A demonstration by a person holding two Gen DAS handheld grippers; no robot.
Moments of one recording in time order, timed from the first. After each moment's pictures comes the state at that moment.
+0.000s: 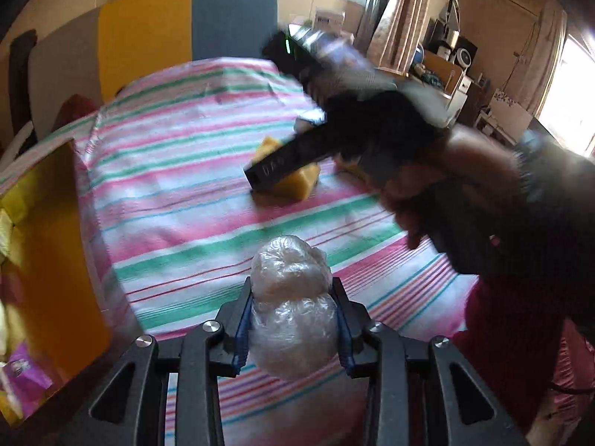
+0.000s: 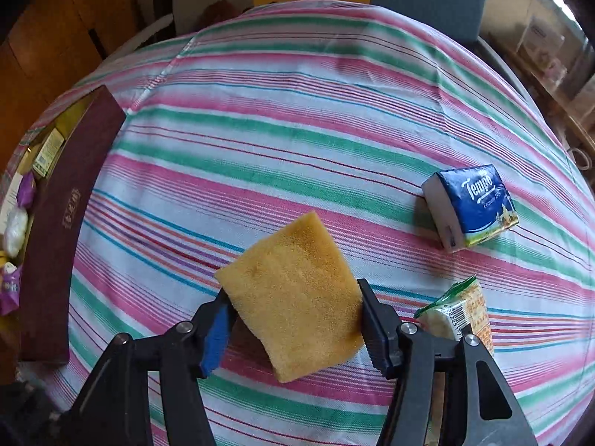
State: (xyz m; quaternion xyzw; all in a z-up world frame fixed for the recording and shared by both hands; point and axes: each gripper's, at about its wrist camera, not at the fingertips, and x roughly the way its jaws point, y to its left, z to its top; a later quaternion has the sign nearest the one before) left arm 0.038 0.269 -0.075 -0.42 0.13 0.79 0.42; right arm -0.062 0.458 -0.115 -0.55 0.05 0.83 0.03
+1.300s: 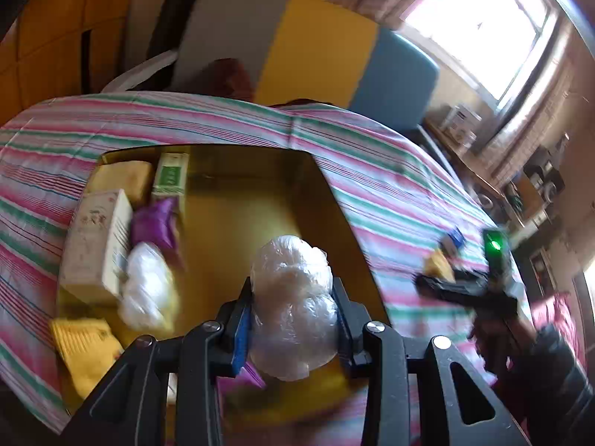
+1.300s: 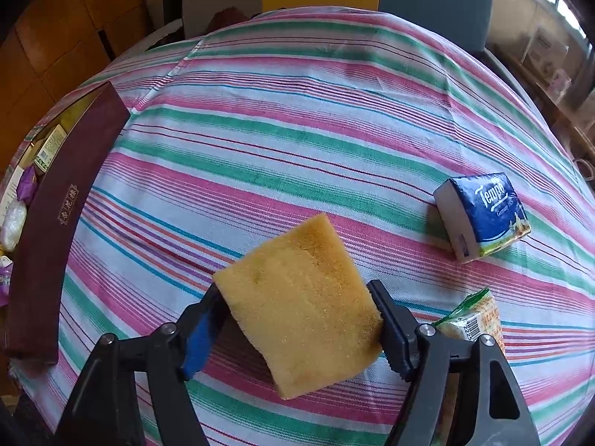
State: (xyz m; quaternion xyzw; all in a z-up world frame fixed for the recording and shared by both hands) left arm -0.090 0.099 -0.036 -0.46 -0.06 0.86 0.23; right arm -0.067 0.450 -0.123 -0.53 0.03 0.85 0.02
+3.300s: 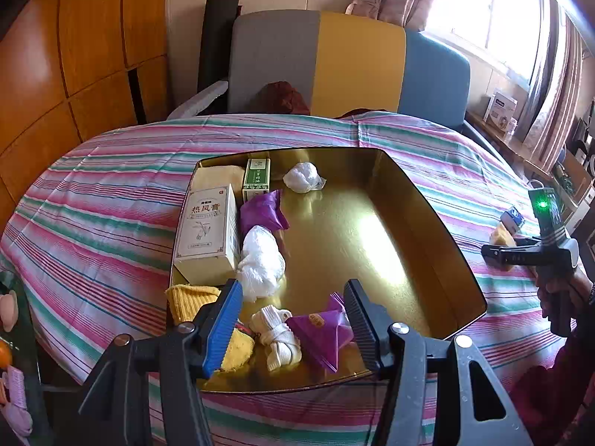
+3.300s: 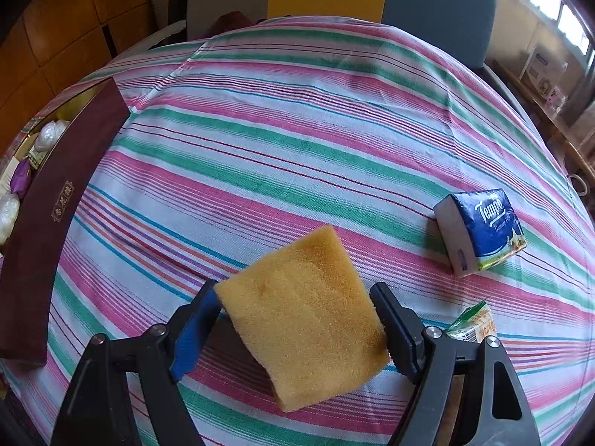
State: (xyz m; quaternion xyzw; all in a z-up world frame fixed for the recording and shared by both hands) left arm -0.043 0.046 -0.044 -0.41 0.03 0.90 0.14; right arm -0.067 0.447 -0.121 -0.52 0.01 0.85 0.04
